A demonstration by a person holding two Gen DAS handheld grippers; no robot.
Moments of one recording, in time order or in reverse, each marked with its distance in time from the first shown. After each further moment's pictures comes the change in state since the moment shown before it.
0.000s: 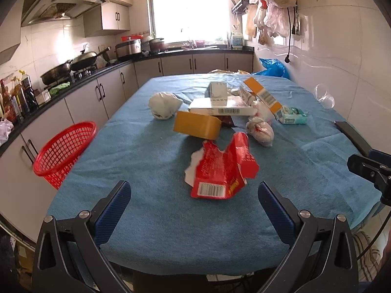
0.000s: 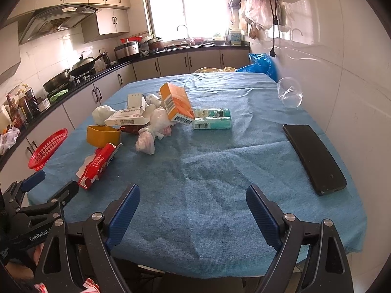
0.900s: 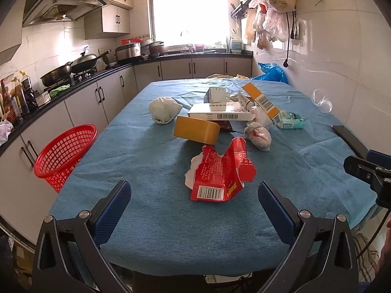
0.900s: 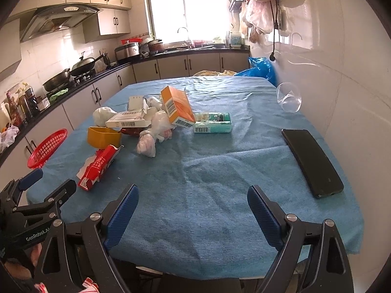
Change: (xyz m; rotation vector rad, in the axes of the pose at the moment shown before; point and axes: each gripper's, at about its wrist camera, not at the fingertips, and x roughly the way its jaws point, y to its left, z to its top) left arm -0.006 -0.001 0.001 -0.006 -0.015 -0.016; right arm -0.004 0.004 0.002 -0.013 -0.015 -0.010
